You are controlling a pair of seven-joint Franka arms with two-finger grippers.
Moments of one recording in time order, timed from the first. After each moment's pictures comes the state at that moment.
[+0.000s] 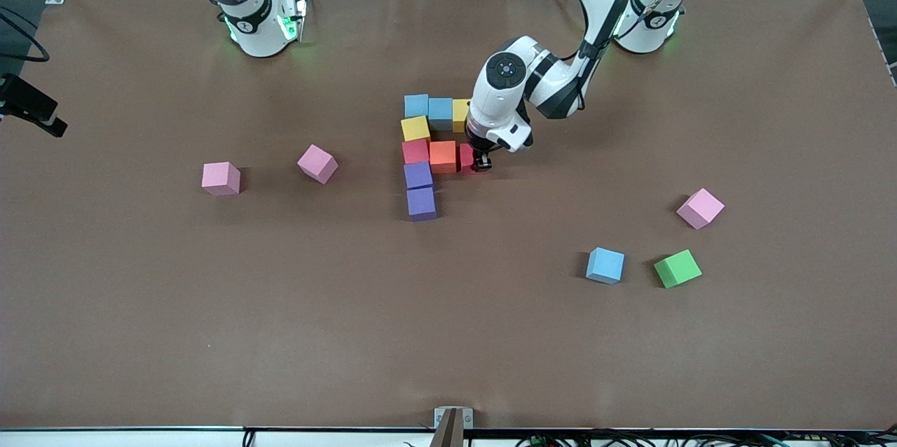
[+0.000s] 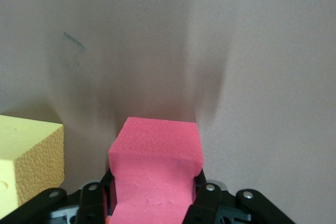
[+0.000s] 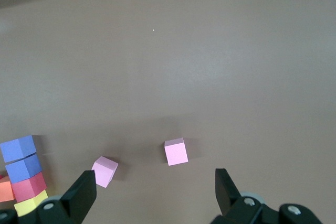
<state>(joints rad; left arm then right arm) -0.87 0.49 0.00 -2.07 -0.18 2.67 -2.44 -0.05 0.02 -0.01 -1.42 0.01 1.53 0.06</state>
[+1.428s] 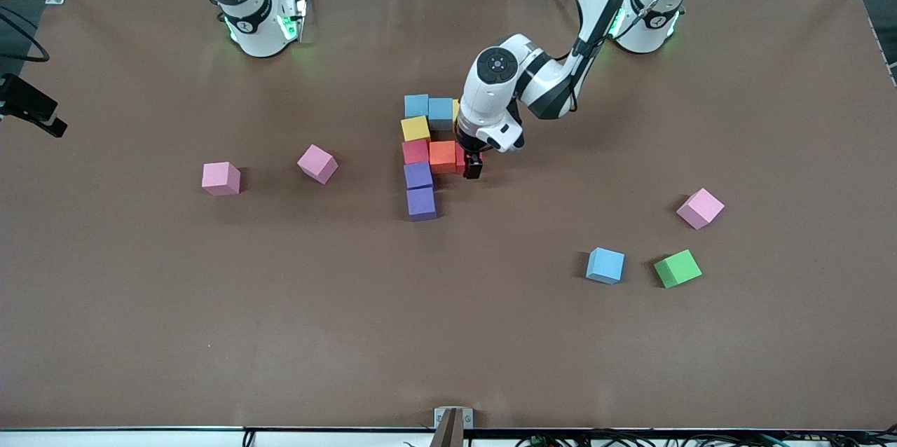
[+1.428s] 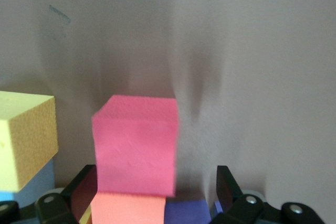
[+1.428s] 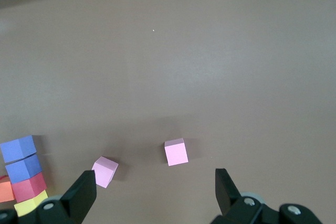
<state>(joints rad) -0.89 0.47 0.01 -2.01 -0.14 2.62 -2.44 -0.05 0.02 -0.01 -1.42 0.01 1.53 0.06</state>
